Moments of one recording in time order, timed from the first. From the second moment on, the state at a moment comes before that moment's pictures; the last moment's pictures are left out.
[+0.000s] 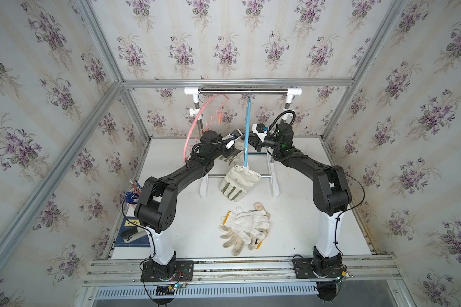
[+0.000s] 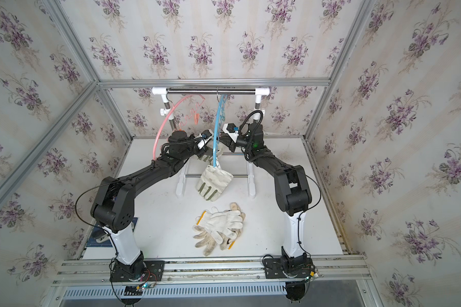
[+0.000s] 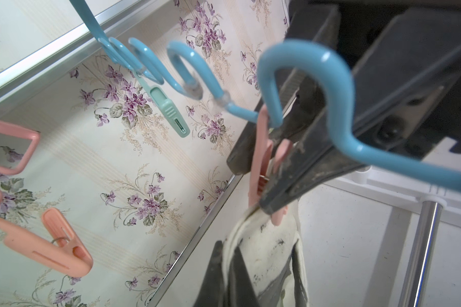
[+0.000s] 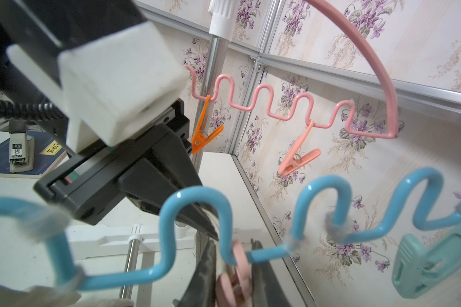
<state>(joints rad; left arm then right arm) -0.39 1.87 1.37 0.27 0.27 0.57 0.32 2.06 1.53 0.52 -0.96 -0.32</state>
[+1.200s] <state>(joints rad) -0.40 1.81 1.30 0.33 0.16 0.55 0.32 1.95 1.42 0.45 -0.84 -0.39</state>
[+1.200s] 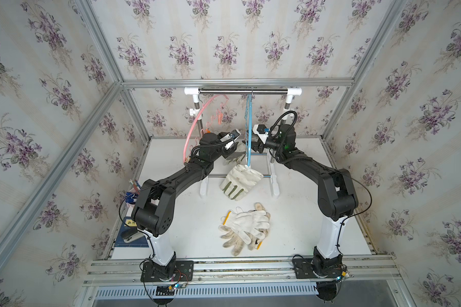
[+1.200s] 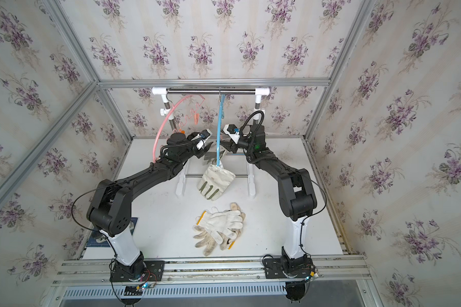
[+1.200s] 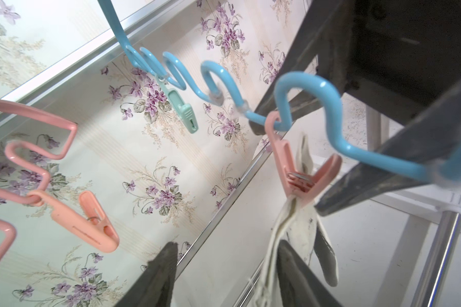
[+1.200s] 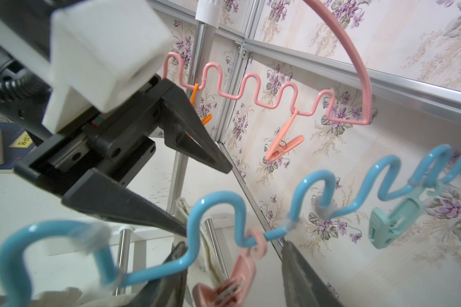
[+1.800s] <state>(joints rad) -0.39 1.52 1.14 0.31 0.19 0.52 0.37 1.48 1.06 0.35 -0.41 -0.49</state>
